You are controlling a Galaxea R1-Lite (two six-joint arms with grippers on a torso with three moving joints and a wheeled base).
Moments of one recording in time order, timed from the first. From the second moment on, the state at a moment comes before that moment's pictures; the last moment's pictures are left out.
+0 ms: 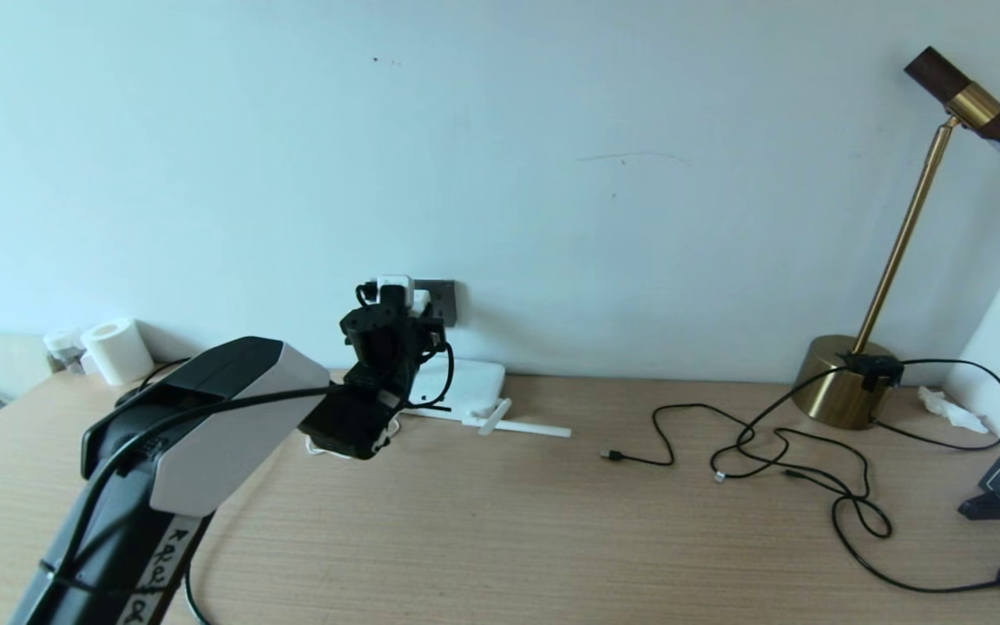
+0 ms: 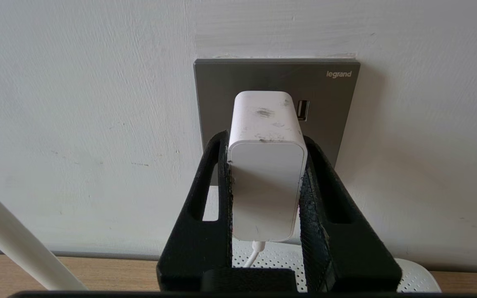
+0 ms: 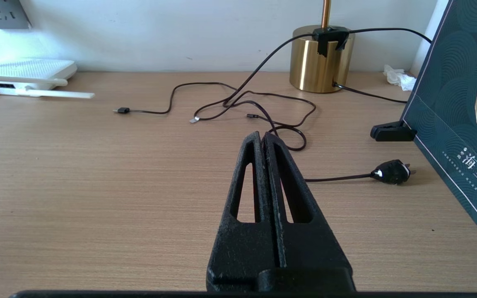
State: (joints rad) left arm -0.33 2.58 -1.58 -1.14 0.29 0.09; right arm 0.00 0.00 0.00 -0.04 -0.03 0.04
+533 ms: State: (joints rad) left arm -0.33 2.59 -1.59 -1.12 0.30 0.09; right arm 0.00 0.00 0.00 -0.04 -0.03 0.04
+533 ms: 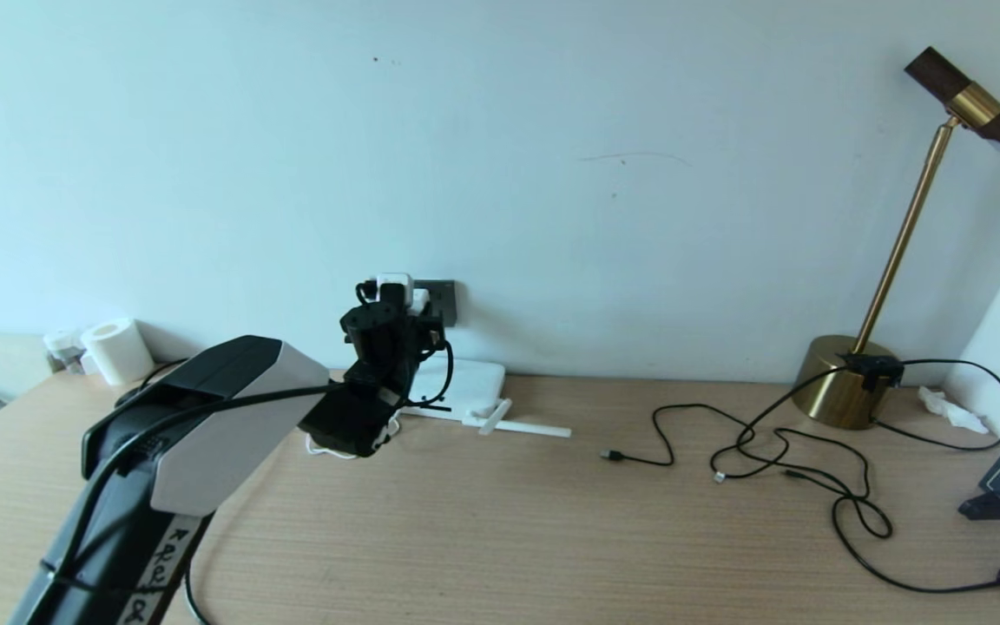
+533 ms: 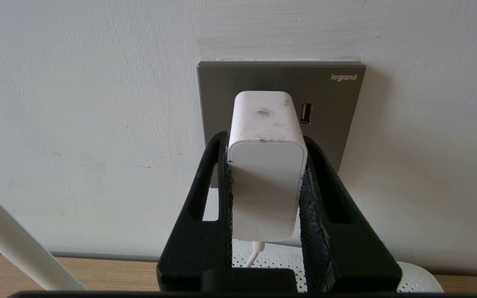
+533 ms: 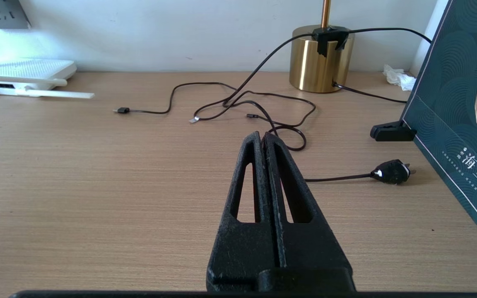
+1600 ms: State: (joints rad) left arm -0.33 2.61 -1.59 -1.12 0.30 0.08; right arm 0.00 0.00 0.00 -0.04 -0.03 0.04
